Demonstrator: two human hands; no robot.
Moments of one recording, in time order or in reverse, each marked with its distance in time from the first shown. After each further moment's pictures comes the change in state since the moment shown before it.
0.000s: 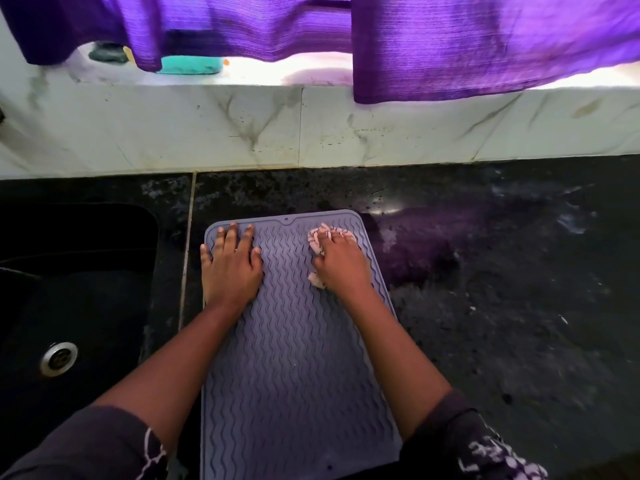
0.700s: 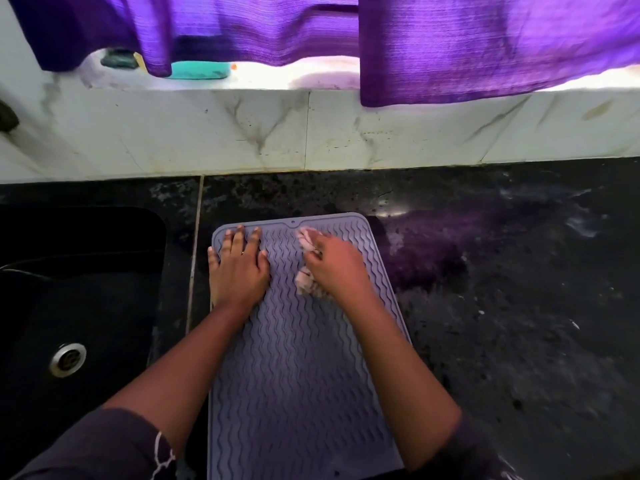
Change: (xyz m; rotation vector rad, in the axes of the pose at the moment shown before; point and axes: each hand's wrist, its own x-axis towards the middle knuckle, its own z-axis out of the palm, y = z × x) left_hand 0.000 0.001 -0.002 -0.002 -0.010 -0.003; right_hand -0.006 -0.022 -0.002 0.282 0.085 0.001
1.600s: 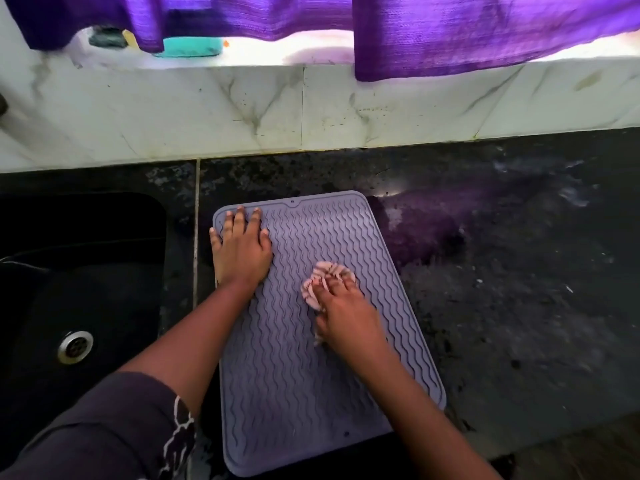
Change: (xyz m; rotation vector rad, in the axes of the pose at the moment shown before) left_hand 0.002 -0.003 0.006 0.008 -0.007 0.002; right_hand -0.114 0.009 0.022 -0.312 -0.143 -0.081
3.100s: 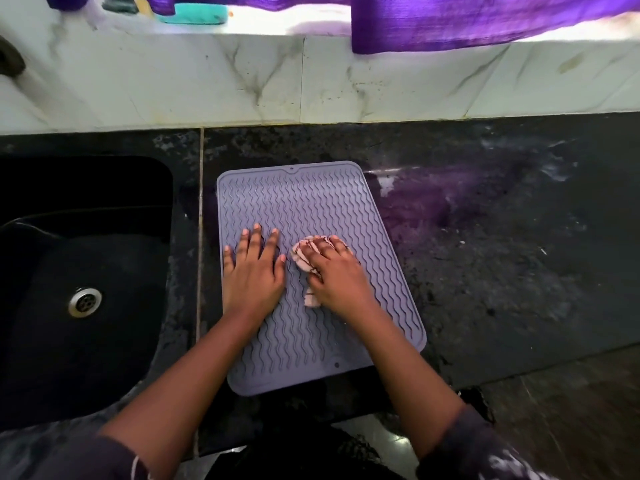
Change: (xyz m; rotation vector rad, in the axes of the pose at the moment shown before) left_hand -0.131 0.003 -0.010 -0.006 -0.054 0.134; right_hand -0.025 -0.003 0.001 0.120 0.010 -0.015
